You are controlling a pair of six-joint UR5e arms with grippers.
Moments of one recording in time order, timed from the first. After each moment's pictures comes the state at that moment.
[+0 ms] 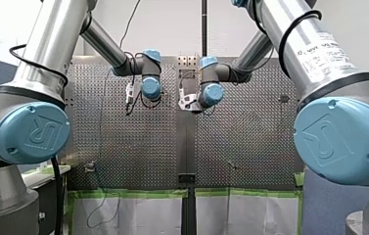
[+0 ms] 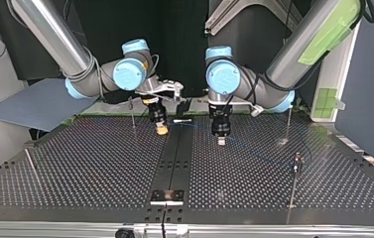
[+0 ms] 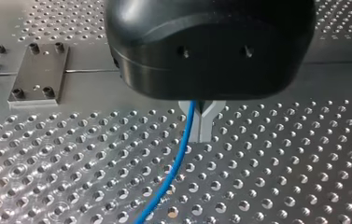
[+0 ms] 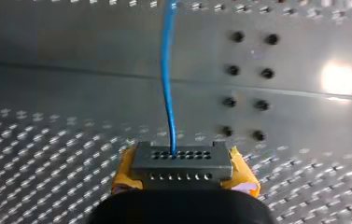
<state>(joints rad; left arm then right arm) -0.41 -1.89 -1.66 -2.74 -2.03 -1.45 2.24 -1.00 1.39 -0.23 1.63 1.53</state>
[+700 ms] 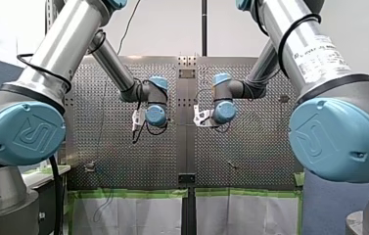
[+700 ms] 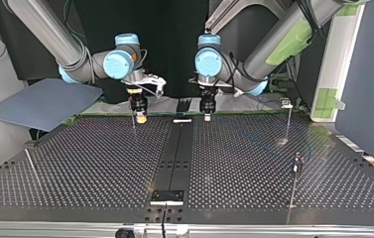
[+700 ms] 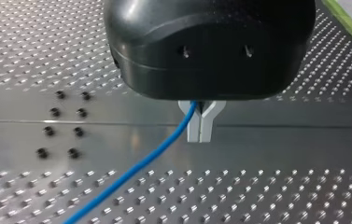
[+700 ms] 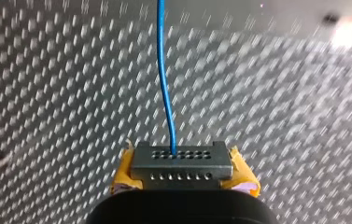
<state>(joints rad) -0.48 -2.05 -1.78 -2.56 -2.02 -1.52 2.15 -1.00 1.60 -0.43 1.71 1.50</state>
